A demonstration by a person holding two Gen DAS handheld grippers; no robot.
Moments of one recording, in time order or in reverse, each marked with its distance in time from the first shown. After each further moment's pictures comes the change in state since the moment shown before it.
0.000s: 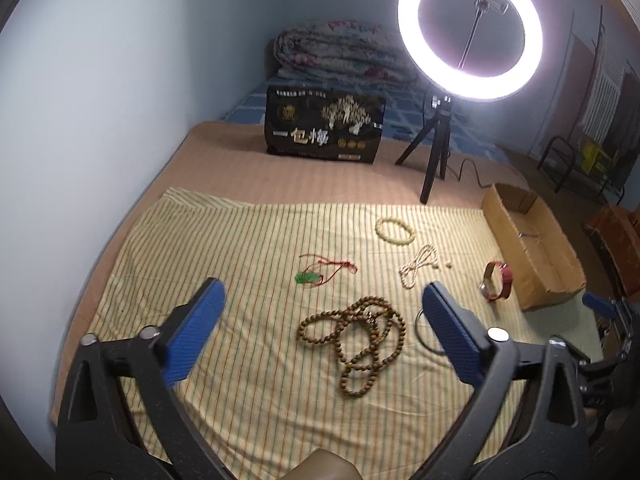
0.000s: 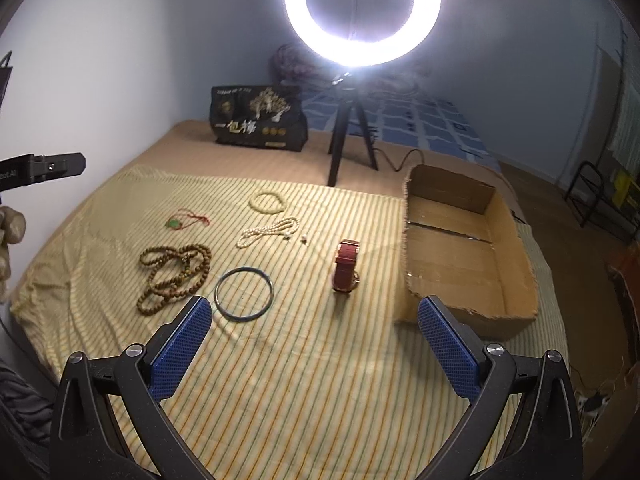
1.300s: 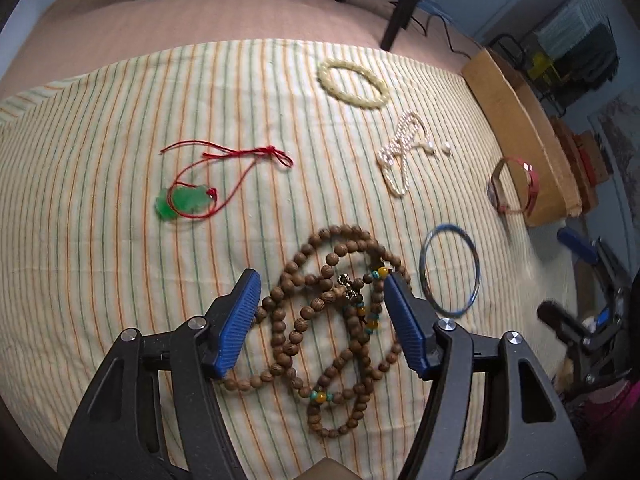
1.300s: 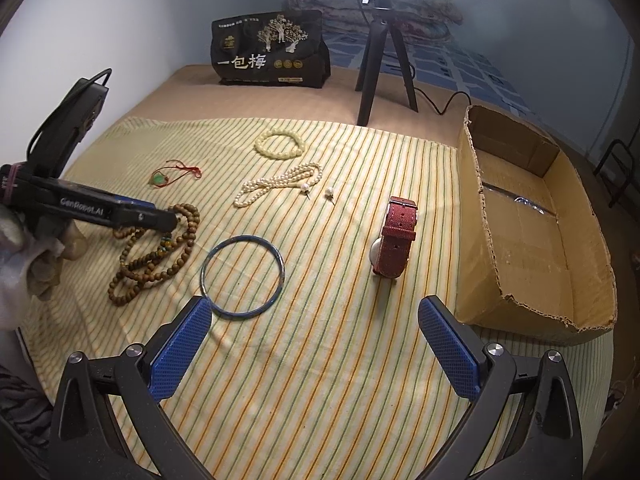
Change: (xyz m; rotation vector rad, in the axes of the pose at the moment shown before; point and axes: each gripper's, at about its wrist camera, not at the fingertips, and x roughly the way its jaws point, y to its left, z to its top) left arm 0.184 -0.023 -0.021 0.115 0.507 -0.329; right arm 0.089 0.007 -0.004 -0.001 0.187 0.074
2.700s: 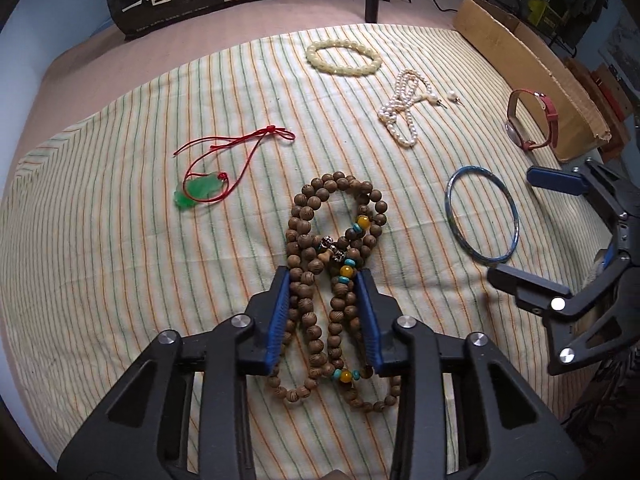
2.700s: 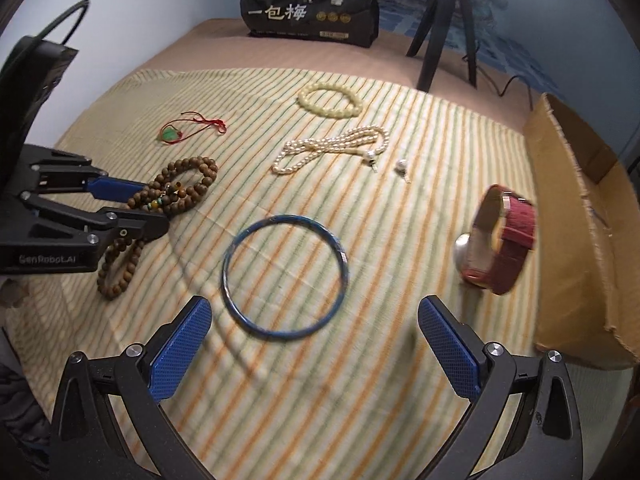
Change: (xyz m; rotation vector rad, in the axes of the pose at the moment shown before) left arm 0.007 -0.018 -0.021 0.170 -0.015 0.174; right arm 0.057 0.038 0.003 -0.071 0.121 0.051
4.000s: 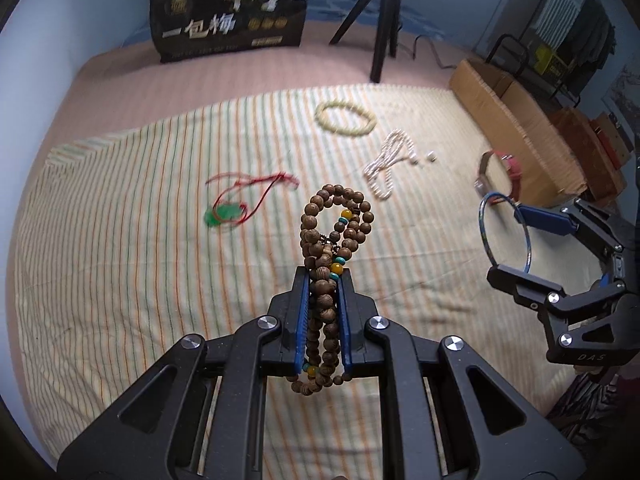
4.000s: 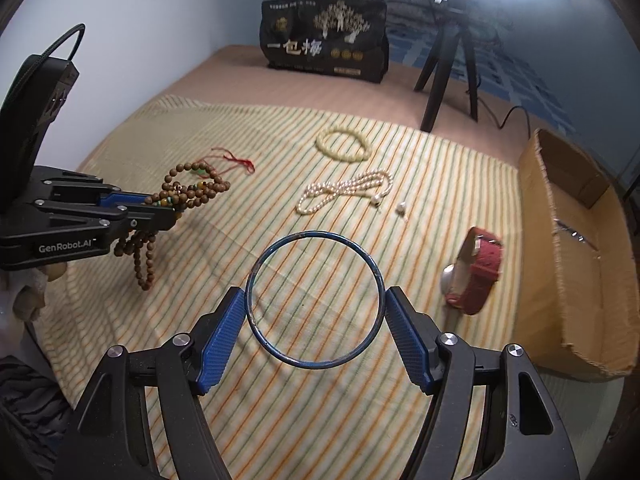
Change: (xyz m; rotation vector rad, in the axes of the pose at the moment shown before) left arm -0.072 0.001 -0.010 -0.101 -0.136 -0.022; right arm -0.046 0.001 0.011 -0.025 -0.077 0.038
